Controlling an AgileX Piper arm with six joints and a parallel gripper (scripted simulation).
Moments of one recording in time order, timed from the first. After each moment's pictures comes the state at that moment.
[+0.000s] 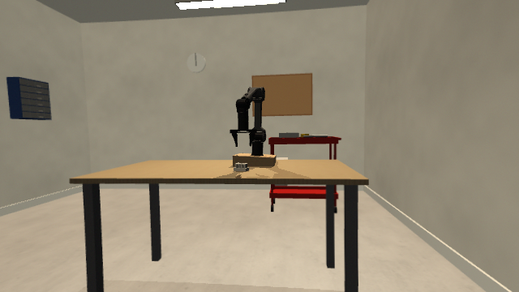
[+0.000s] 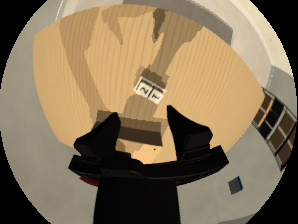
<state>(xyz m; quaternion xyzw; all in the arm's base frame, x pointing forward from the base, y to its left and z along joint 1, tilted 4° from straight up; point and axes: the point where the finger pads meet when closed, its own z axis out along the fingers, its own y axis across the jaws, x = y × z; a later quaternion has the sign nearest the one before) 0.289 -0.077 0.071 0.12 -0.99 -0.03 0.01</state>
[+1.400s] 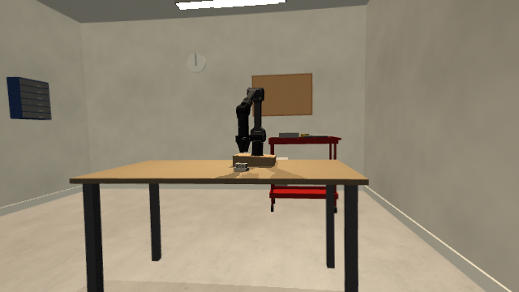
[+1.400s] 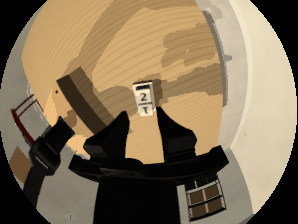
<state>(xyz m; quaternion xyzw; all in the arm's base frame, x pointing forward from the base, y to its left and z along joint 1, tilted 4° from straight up) 0.288 -0.074 0.039 0.54 -0.84 -0.03 0.00</state>
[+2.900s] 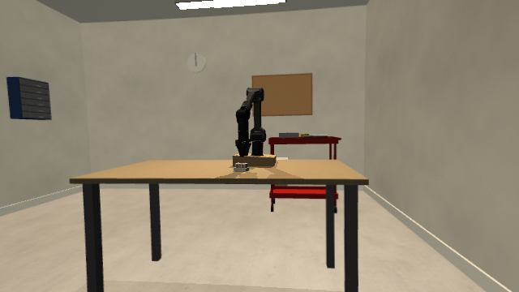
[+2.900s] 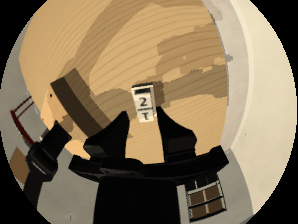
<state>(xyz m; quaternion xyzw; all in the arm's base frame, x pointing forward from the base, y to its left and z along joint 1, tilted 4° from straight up) 0.287 -0.074 0.017 0.54 -0.84 -0.03 0.00</state>
